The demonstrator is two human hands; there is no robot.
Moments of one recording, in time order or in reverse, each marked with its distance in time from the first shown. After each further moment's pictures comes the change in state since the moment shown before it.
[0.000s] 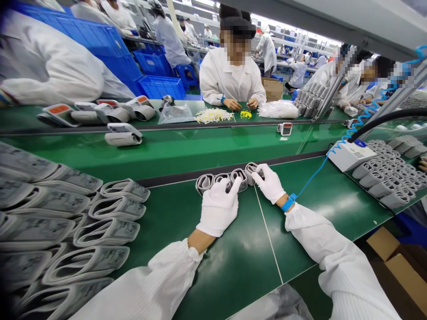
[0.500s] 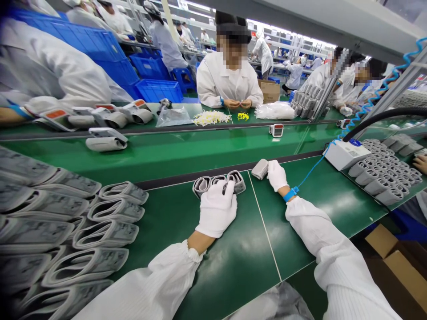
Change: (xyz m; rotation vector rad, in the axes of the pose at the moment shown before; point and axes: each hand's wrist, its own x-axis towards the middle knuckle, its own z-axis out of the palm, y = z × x) left_hand -0.002 0.003 0.002 0.034 0.061 -0.017; right_hand 0.022 0.044 -0.017 -0.184 0.176 0.222
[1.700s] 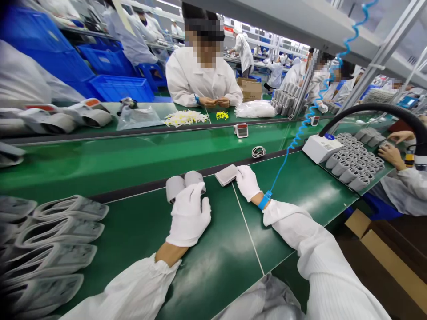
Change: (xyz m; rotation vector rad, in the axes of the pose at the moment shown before) left_hand -0.007 -0.014 0.011 -0.291 0.170 -0.023; right_hand -0.029 -0.020 0.029 0.113 -0.025 -0.137
